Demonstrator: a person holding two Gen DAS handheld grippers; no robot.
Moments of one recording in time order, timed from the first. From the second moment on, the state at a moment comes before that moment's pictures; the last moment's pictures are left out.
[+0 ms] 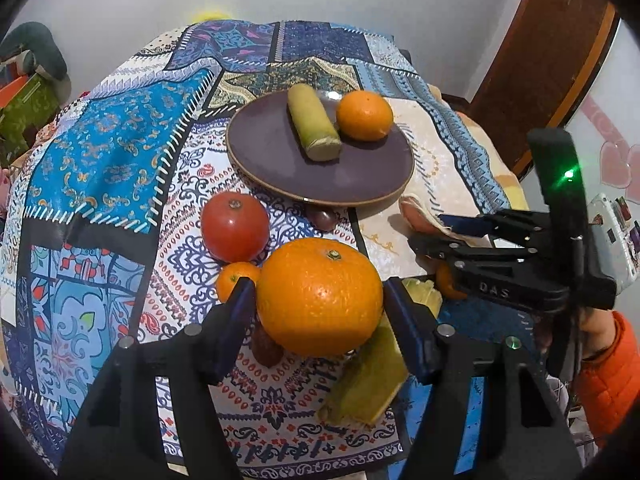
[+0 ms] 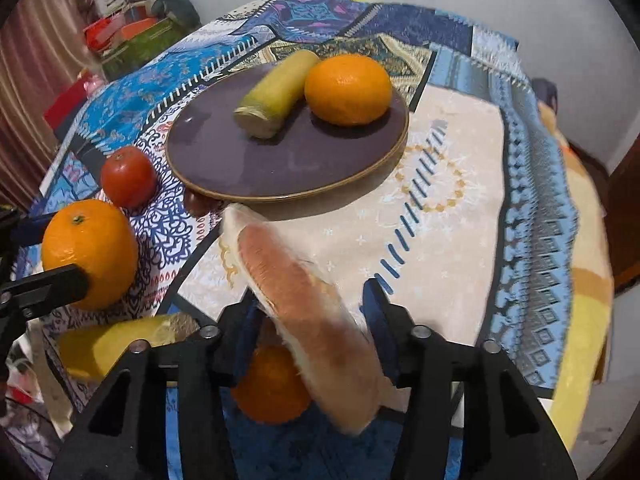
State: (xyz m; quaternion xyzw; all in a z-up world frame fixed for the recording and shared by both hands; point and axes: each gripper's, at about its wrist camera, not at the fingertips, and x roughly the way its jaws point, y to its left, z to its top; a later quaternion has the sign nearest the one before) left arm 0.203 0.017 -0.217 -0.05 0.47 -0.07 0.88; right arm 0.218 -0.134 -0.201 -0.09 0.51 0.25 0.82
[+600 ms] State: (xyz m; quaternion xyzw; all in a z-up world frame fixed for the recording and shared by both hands) left arm 0.222 0.035 -0.178 -0.06 0.43 -0.06 0.90; right arm 0.219 -0.140 -0.149 -0.06 0.45 0.25 0.85
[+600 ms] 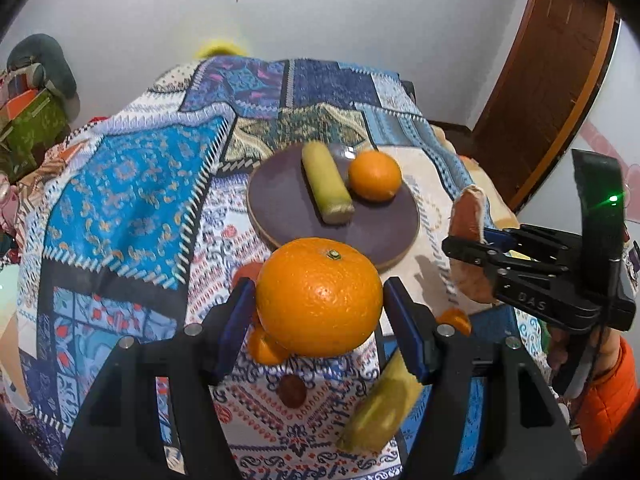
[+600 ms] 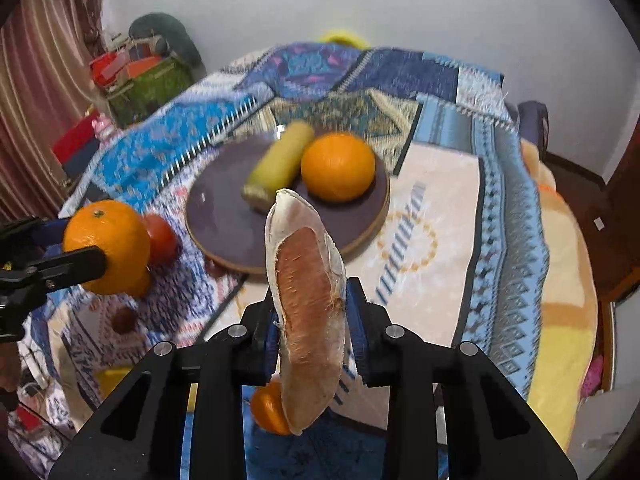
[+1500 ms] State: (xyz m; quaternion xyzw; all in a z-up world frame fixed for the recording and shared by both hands) left arm 0.290 0.057 -0.156 -0.06 0.39 -0.05 0.92; right arm 0.259 -0.114 -0.104 -0.02 0.39 0.28 0.88
